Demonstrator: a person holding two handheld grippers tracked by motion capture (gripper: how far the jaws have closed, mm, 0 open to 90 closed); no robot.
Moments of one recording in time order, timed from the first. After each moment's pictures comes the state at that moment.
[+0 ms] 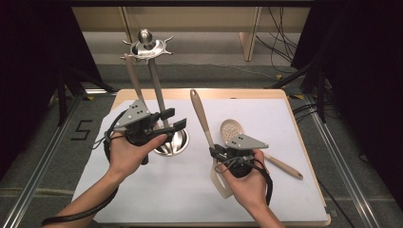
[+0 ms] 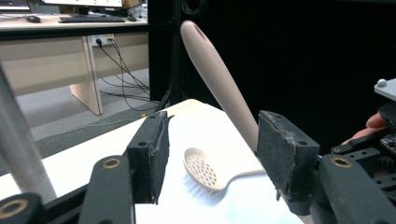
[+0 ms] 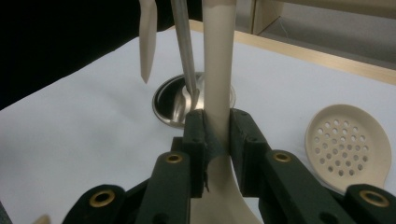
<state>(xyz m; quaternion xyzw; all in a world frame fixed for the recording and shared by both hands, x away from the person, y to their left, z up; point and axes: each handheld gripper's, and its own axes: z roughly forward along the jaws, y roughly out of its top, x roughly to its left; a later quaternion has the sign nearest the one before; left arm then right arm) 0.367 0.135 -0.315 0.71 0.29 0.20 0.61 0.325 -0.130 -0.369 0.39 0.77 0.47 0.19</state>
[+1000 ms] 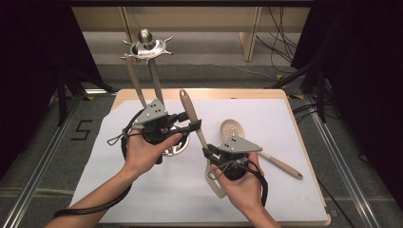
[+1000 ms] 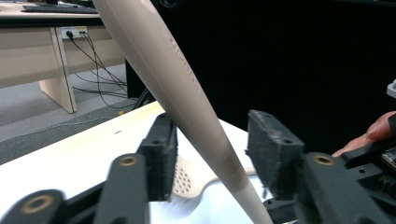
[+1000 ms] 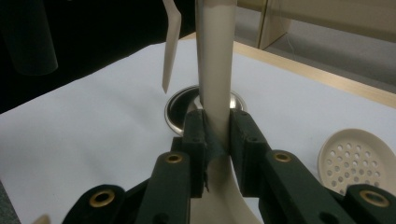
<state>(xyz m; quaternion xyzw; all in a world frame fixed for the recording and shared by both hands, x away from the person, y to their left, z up) 0.373 0.104 -0.317 0.72 0.28 0.16 0.62 0.317 -0.116 -0.362 0.36 0.78 0.48 0.21</state>
